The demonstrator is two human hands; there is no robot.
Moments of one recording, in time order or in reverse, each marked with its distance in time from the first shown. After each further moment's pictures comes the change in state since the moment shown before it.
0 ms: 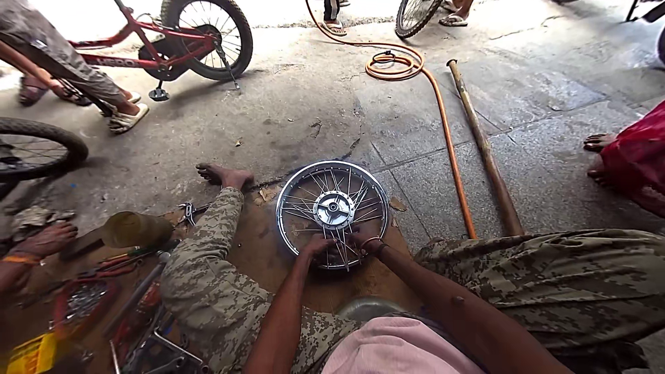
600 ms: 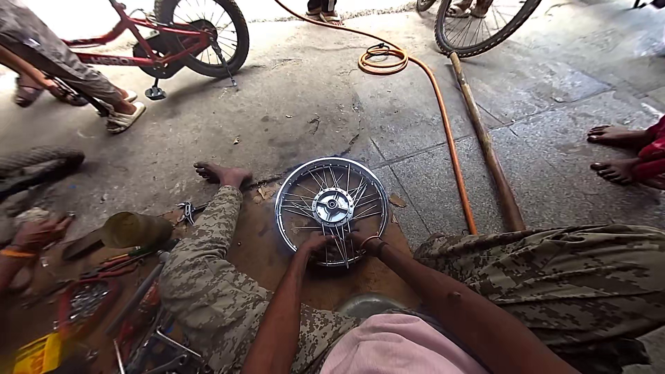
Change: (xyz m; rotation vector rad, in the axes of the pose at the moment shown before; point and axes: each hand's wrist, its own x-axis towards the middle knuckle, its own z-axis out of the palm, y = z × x) left_hand 0.009 -0.002 -0.008 0.029 0.006 -0.063; right_hand -0.016 -0.004 0.007 0.260 -0.072 0.152
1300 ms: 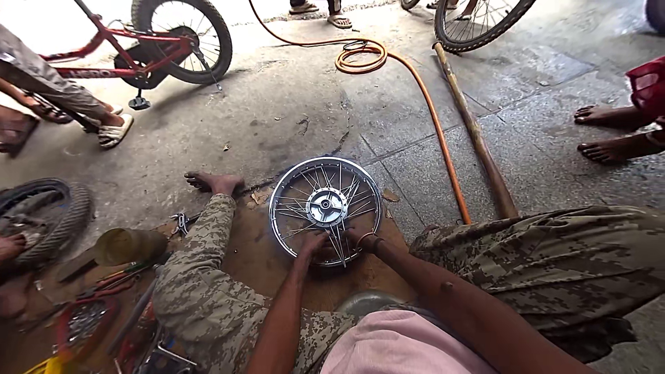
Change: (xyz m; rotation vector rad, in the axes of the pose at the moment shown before) left_hand 0.001 -0.001 0.015 -0.050 0.135 0.113; right_hand 0.008 0.001 -0.004 0.047 -0.049 -0.010
